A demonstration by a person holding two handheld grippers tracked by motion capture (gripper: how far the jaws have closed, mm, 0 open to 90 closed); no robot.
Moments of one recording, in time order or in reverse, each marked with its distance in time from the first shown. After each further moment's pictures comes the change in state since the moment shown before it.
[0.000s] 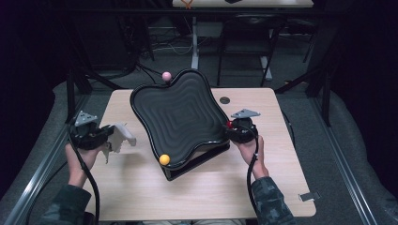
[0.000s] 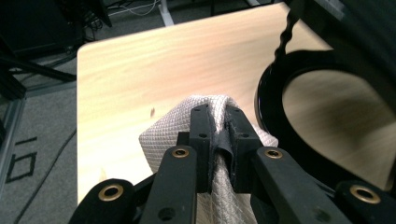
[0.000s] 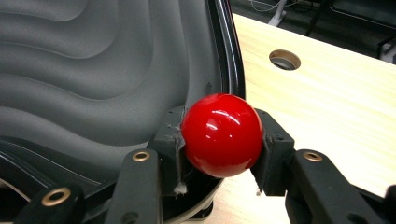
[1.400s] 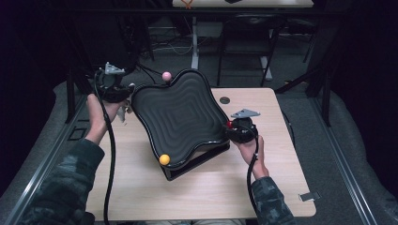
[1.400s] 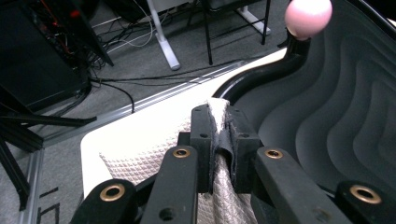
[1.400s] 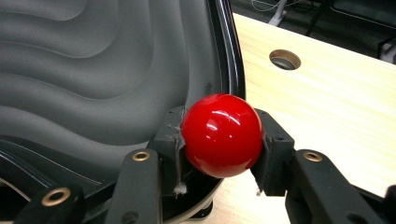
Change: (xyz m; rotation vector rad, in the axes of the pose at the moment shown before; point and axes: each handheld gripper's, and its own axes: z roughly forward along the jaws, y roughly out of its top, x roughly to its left) left arm -0.032 0.148 0.038 -0.020 0.017 0.147; right arm 0.000 0.000 0.000 0.002 -0.004 -0.005
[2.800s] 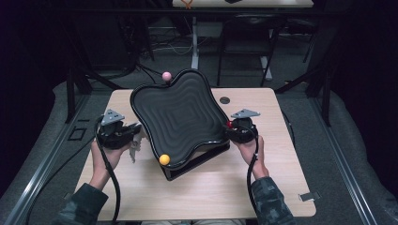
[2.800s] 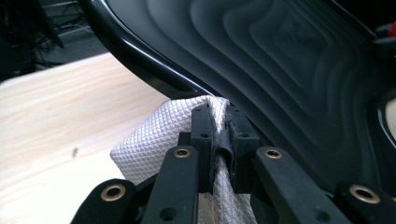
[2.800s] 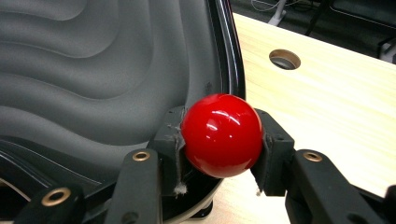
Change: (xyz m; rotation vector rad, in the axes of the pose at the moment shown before) left arm -0.050 -0.103 -0.033 -0.041 -0.147 -0.090; right arm 0.000 0.000 0.000 0.002 -0.001 0.002
